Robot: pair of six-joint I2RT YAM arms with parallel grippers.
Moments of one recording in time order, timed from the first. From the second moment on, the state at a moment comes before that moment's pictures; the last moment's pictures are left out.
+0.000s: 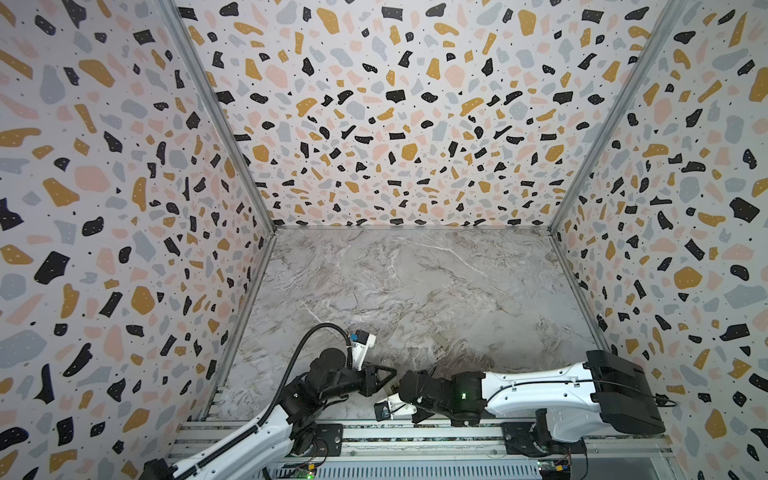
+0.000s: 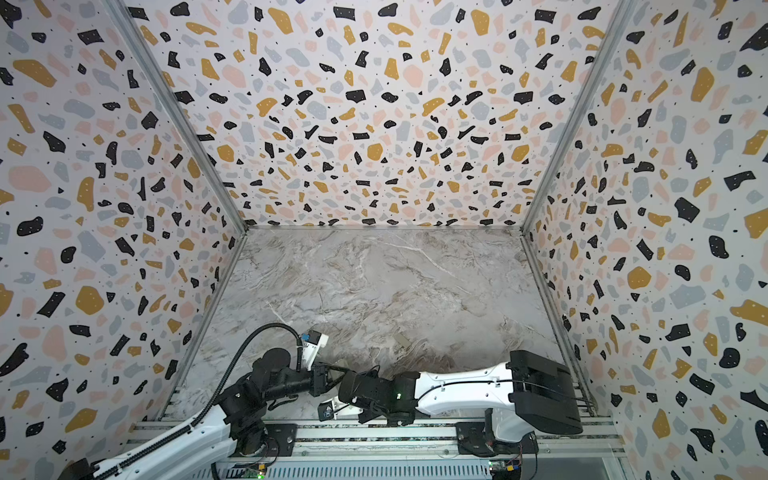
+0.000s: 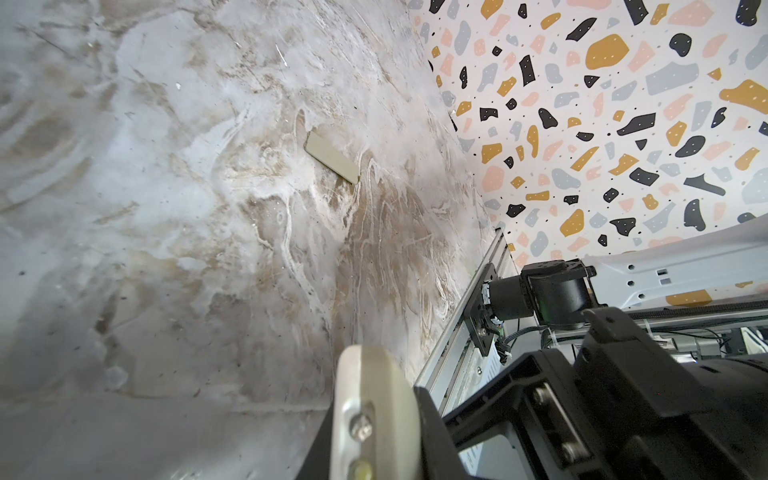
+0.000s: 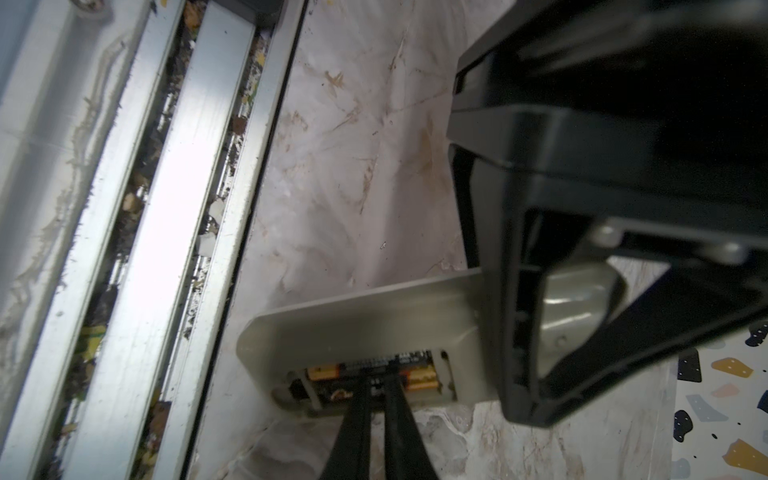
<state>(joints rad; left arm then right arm) -0.73 0.59 0.10 0.07 0.48 -0.79 1.45 1.48 0.85 -0.27 0.23 -0.58</state>
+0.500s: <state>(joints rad) -0.73 0.60 0.10 0.13 0.45 -0.79 1.43 1.41 0.83 -0.26 0.24 -0.49</state>
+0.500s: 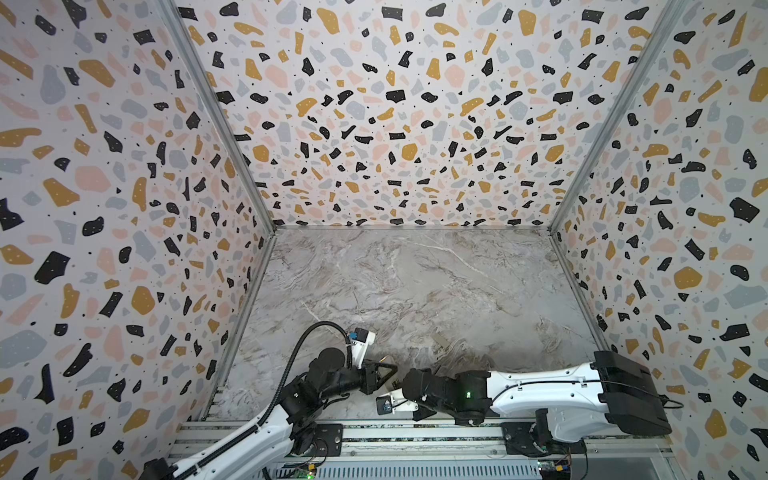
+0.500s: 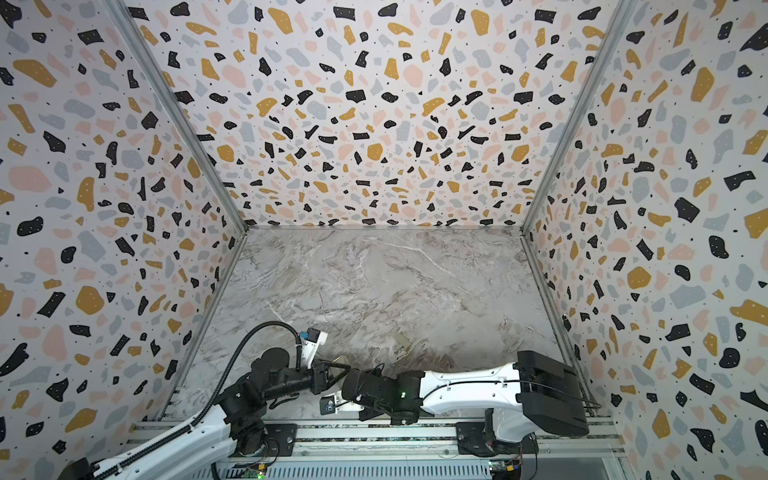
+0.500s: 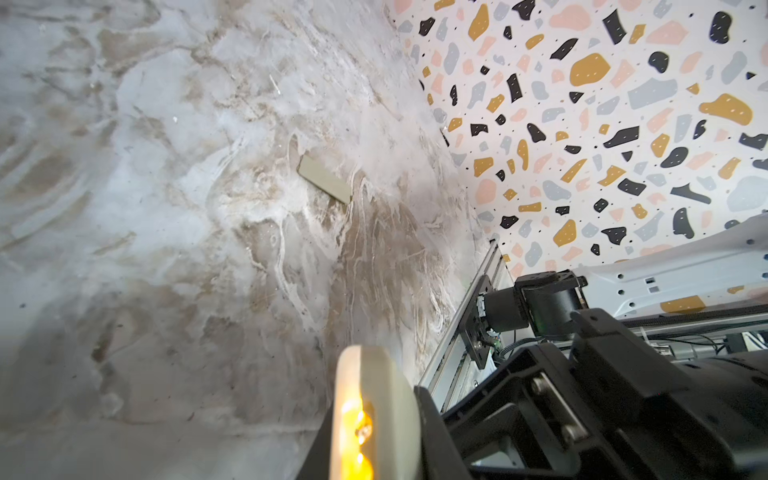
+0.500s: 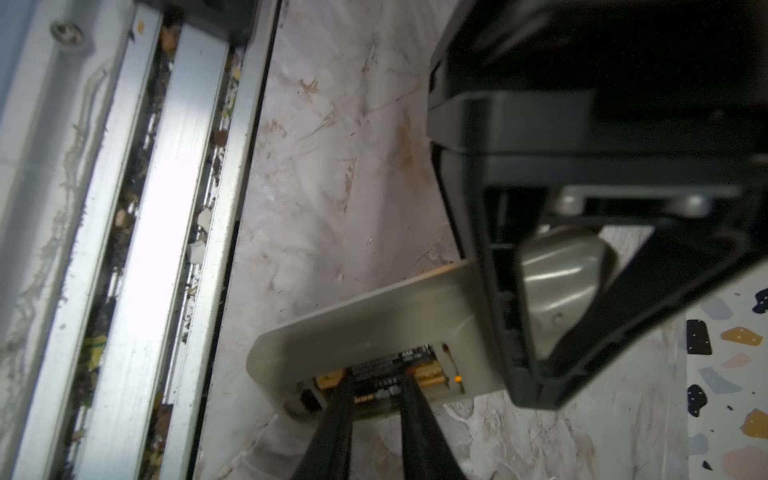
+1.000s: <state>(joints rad) -0.74 0.60 0.11 0.22 0.37 -0.82 1.03 1.18 0.81 -0.35 0.24 -0.17</state>
